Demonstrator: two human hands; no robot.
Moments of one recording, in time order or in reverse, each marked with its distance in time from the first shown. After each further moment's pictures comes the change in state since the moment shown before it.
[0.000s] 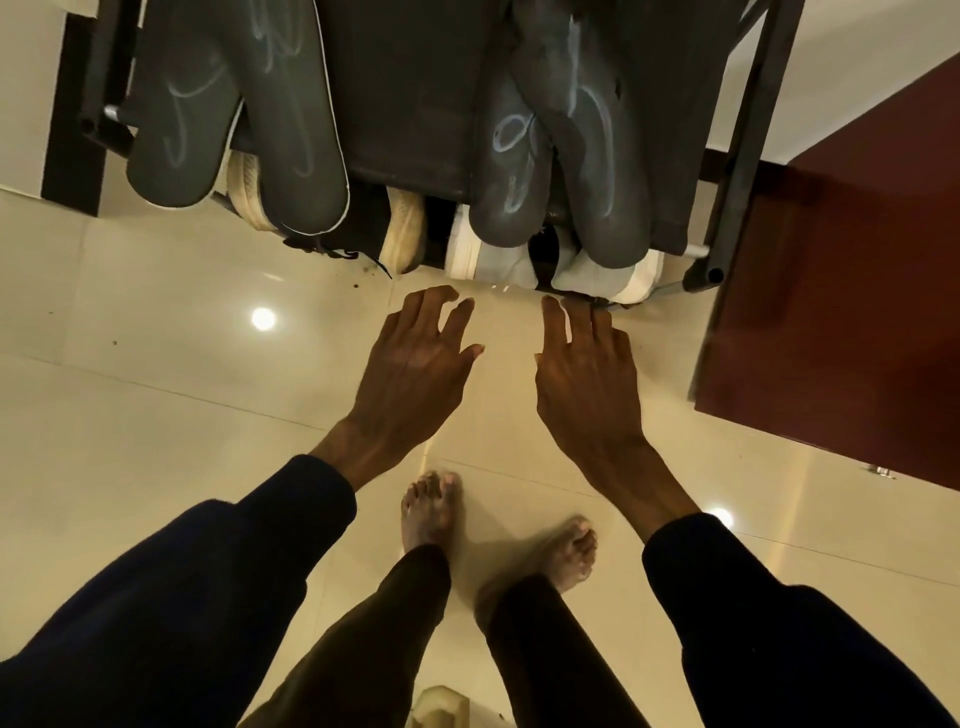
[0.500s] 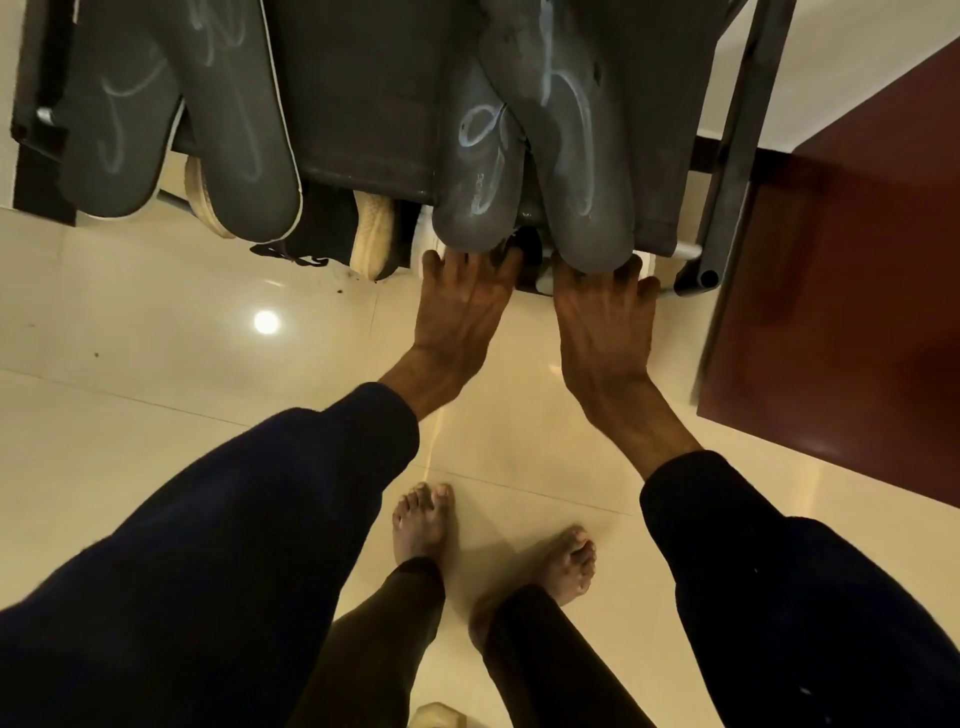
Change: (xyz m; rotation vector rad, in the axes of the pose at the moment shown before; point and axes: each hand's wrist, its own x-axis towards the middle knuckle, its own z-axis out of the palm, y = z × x) left_hand 0.085 0.021 0.062 0.385 -0.015 0.048; right_hand 0.062 0.032 0.010 -0.280 -0.028 0.114
